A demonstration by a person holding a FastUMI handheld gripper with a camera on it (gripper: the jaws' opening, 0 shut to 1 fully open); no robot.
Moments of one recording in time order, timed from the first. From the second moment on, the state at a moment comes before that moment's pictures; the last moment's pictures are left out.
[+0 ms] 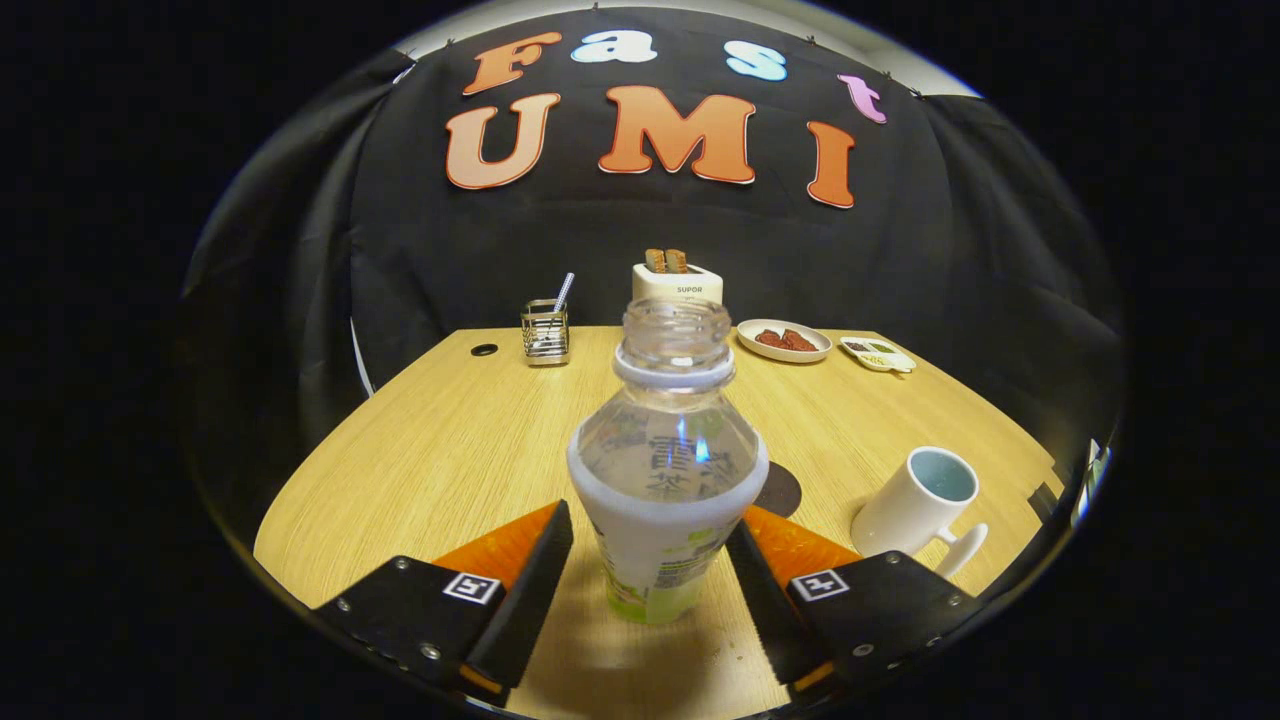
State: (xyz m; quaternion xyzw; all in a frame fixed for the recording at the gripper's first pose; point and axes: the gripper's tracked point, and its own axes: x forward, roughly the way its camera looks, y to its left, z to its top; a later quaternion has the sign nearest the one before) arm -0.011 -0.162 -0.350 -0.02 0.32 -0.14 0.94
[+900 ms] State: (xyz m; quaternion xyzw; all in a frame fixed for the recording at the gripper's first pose) arm -0.003 -0.193 -0.306 0.20 0.24 -0.17 0.93
